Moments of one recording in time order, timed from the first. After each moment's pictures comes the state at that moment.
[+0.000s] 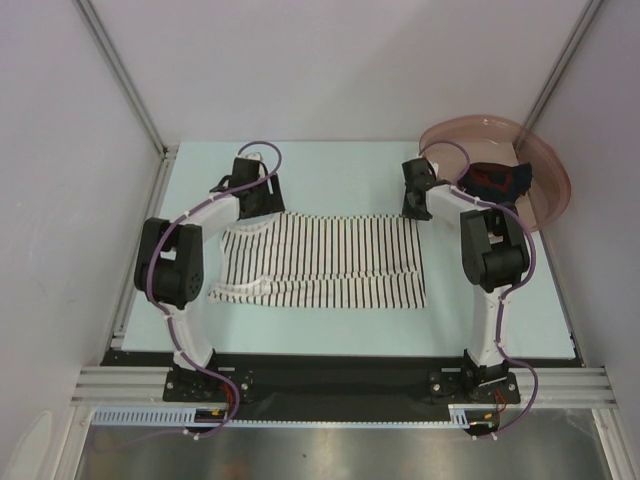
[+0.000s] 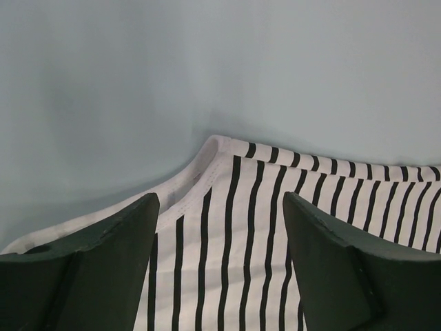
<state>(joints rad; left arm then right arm) -0.23 1.90 1.31 -0.24 0.01 -0.37 0.25 2.08 1.46 -0.36 0.28 0.36</state>
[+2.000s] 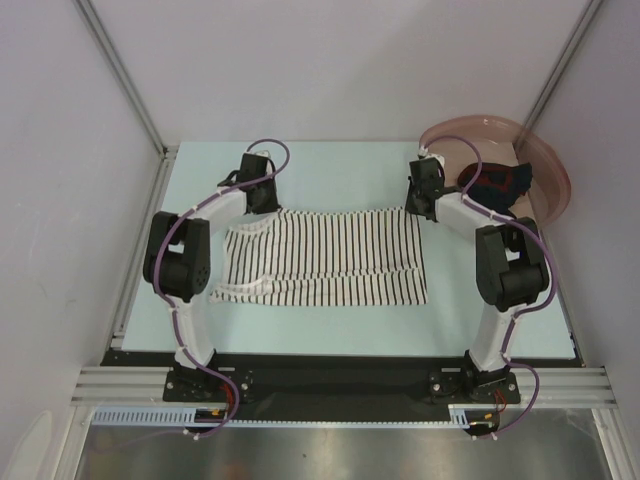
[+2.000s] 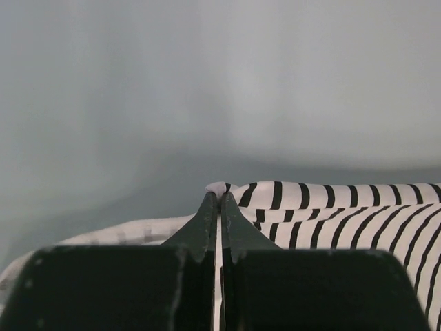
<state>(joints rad) -0.25 1.97 1.42 -0.30 -0.02 -0.34 0.26 1.89 1.31 -0.23 0.25 0.34</state>
